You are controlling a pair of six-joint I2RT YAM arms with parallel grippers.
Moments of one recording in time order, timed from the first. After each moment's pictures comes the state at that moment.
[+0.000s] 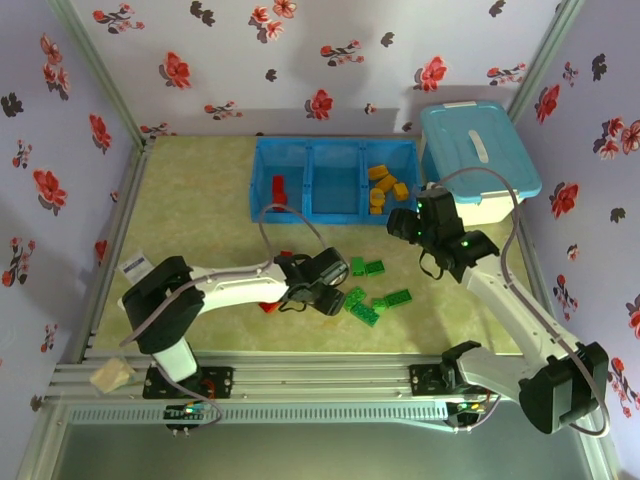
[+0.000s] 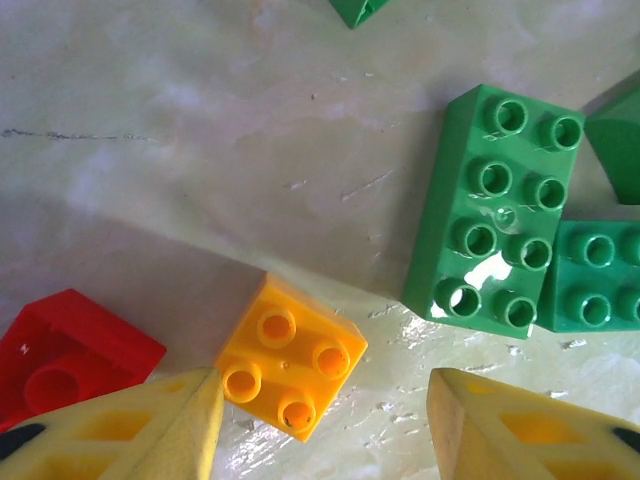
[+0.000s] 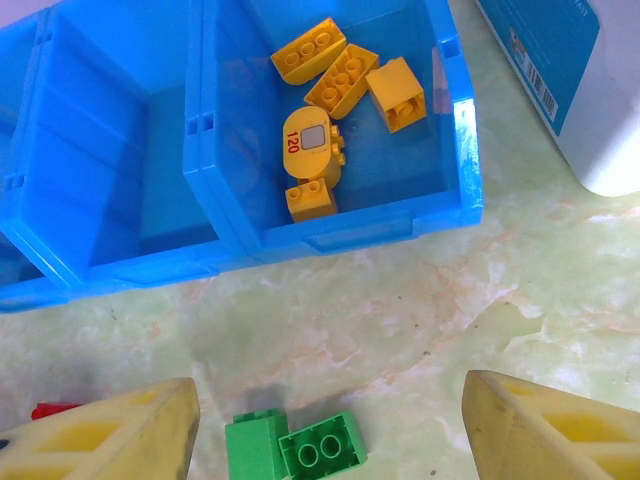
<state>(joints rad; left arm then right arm) -1.10 1.71 1.03 -0.49 -0.06 -0.43 0.41 1.09 0.93 -0.58 0.13 0.57</state>
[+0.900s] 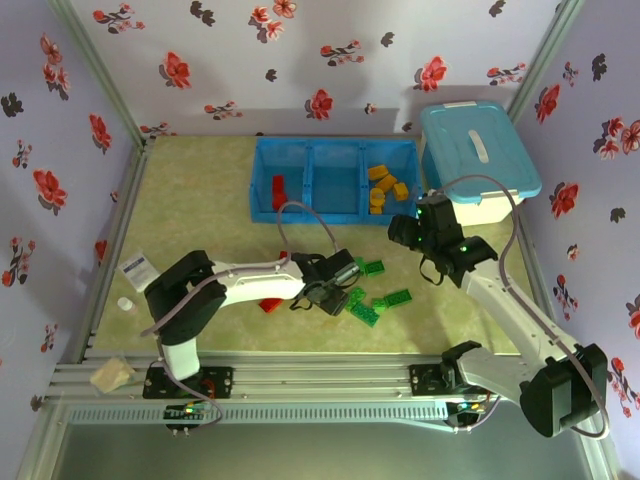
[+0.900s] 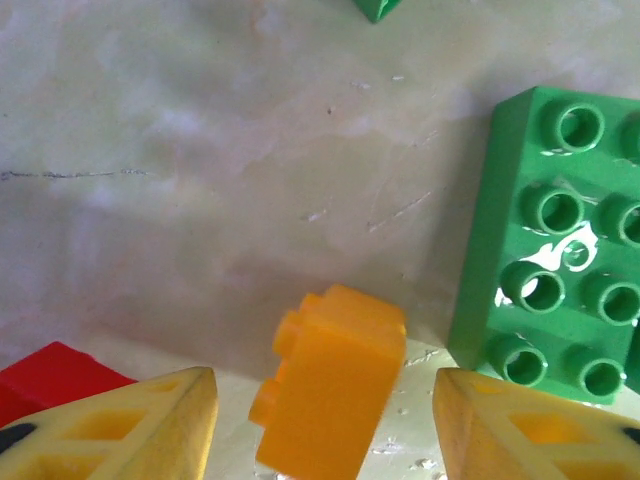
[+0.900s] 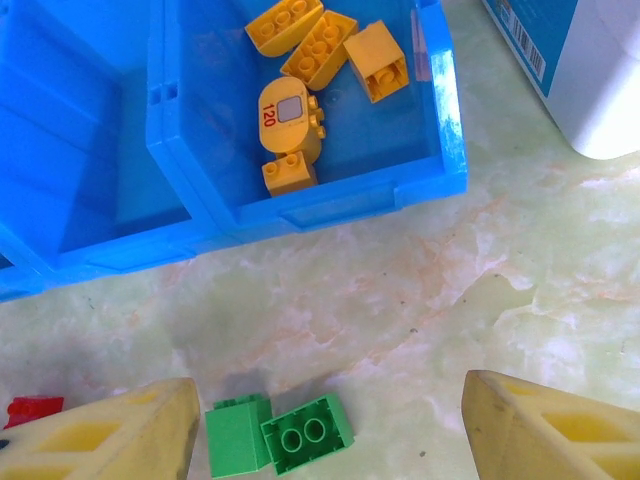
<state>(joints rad) -1.12 1.82 1.13 -0.56 -0.15 -0.38 0.41 1.07 0.86 -0.57 0.13 0.59</state>
